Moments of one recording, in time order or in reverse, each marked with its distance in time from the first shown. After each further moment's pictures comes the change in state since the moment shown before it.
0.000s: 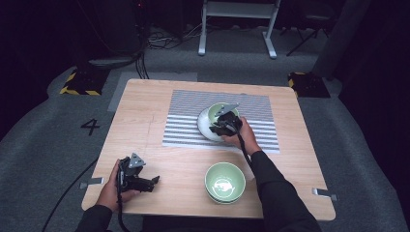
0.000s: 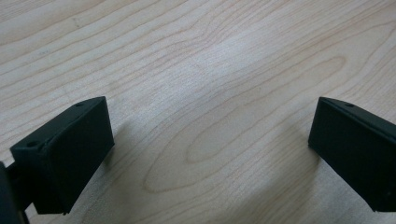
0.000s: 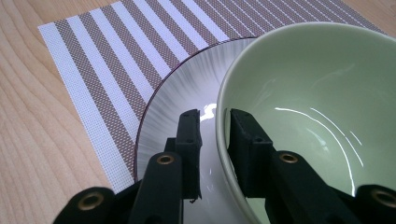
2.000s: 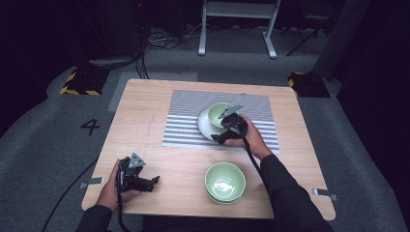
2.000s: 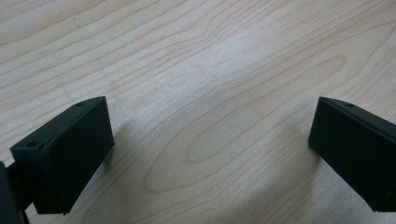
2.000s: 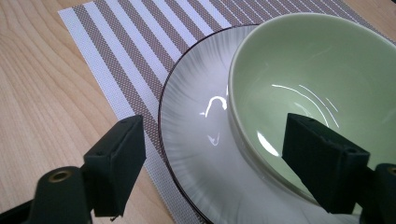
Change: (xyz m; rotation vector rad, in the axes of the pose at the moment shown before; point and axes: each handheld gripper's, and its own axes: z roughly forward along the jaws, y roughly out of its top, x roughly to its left) left arm 0.000 0.000 0.000 0.000 0.000 -0.001; right arm 0.013 0.000 -0.032 0.055 -0.026 -0.011
